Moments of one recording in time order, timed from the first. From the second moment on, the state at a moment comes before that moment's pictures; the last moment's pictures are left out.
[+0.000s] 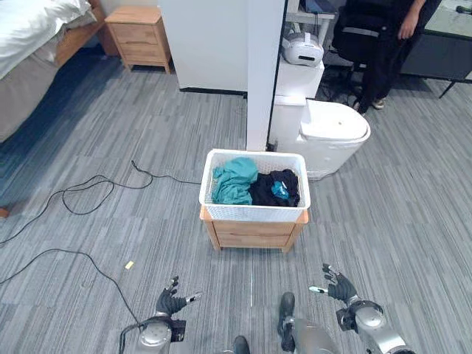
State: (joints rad) left arm 0.10 0.37 -0.21 0.76 -0.25 -0.14 0.05; right arm 0.02 -0.32 0.35 0.69 0.20 -0.13 -0.04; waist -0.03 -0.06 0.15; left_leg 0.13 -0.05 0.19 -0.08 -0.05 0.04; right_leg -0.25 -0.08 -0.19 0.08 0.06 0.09
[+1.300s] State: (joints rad) left arm -0.54 0.49 -0.40 1.02 -0.23 -0.15 0.20; right arm -0.72 -0.38 0.49 1.00 0.33 -0.09 -0.13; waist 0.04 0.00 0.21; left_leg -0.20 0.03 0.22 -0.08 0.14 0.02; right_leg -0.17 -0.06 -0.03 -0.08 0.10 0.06
